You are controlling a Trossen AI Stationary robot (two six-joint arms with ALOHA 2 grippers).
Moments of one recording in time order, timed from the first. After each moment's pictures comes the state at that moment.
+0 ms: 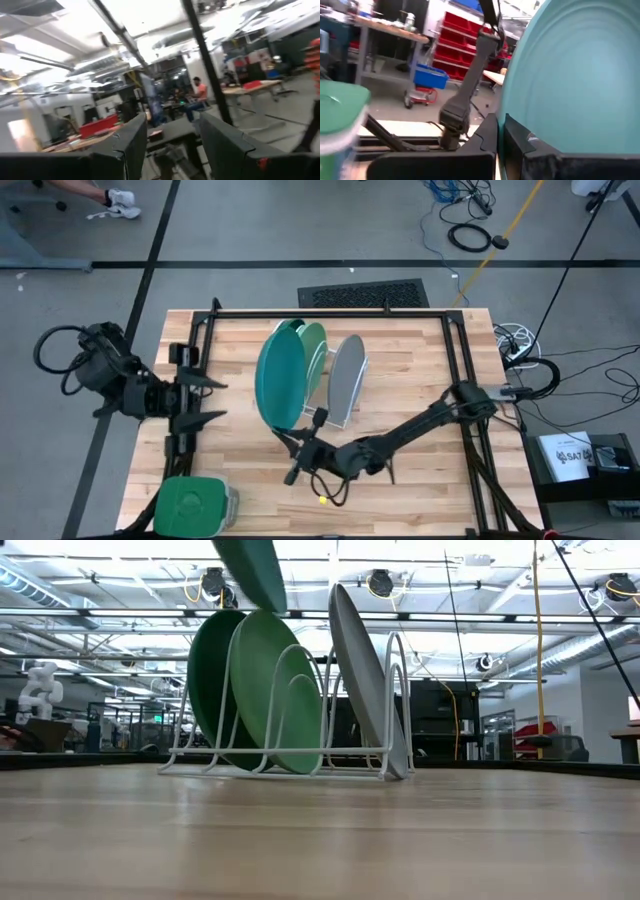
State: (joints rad) left arm -0.73 1.01 1.27 0.20 -0.57 0.61; right arm 0.45 2.09 1.58 0.72 0.86 -0.40
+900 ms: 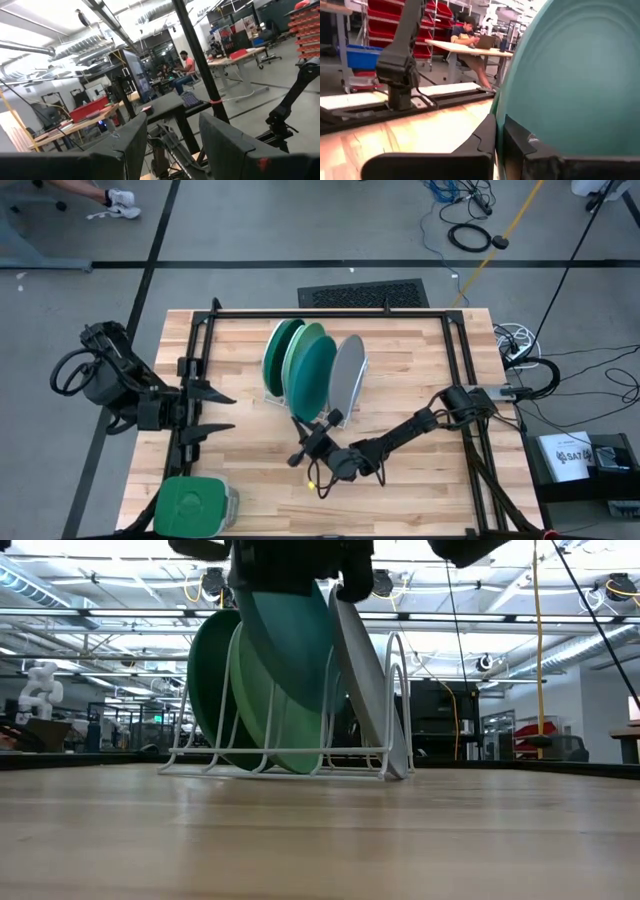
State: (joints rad) left arm -0.80 1.01 1.27 0.02 -0.64 0.58; right arm 0.43 2.22 1.45 0.84 1.20 -0.17
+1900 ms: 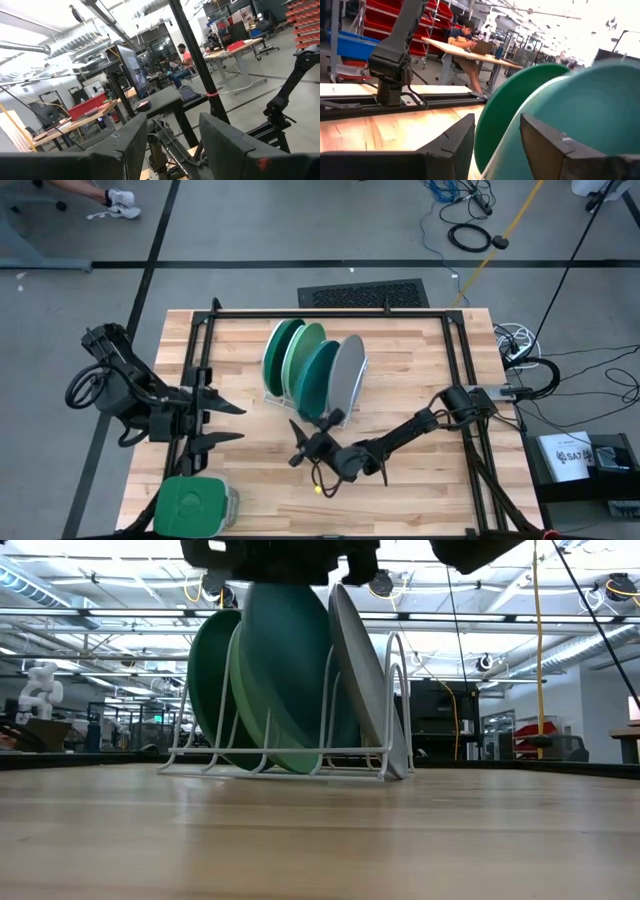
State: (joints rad) left arm -0.80 1.06 1.26 0.02 -0.63 0.58; right arm 0.43 2.22 1.43 0.95 1.21 -0.38
